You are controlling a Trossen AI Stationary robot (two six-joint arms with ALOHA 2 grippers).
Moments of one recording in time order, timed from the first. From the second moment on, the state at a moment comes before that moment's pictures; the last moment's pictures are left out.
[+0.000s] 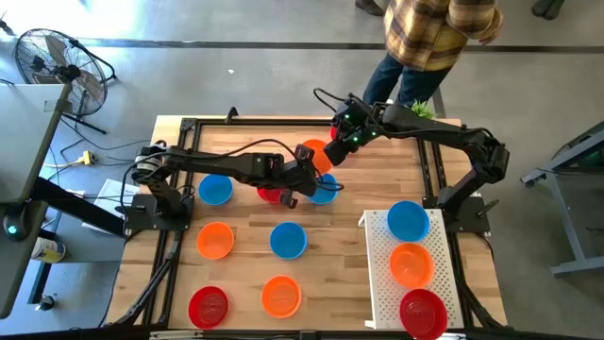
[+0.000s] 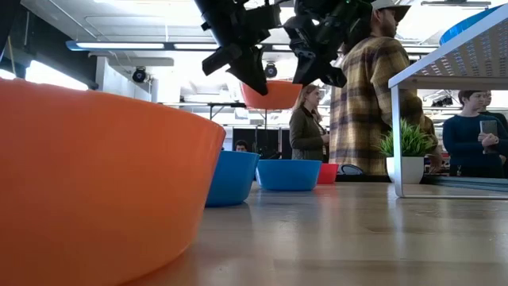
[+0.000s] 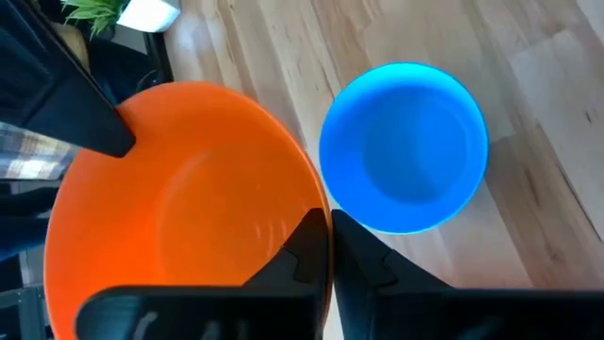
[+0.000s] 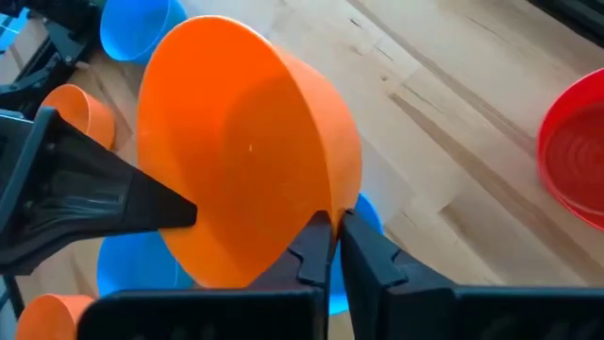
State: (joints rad) left arm 0.02 1.74 1.48 -0.60 -0.41 0.66; right arm -0.43 1.59 1.42 -0.77 -0.22 0.44
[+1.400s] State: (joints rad) left arm 0.19 1.44 1.26 -0.33 -0.02 0.29; right arm -0.60 1.59 1.42 -0.91 -0.24 0.20
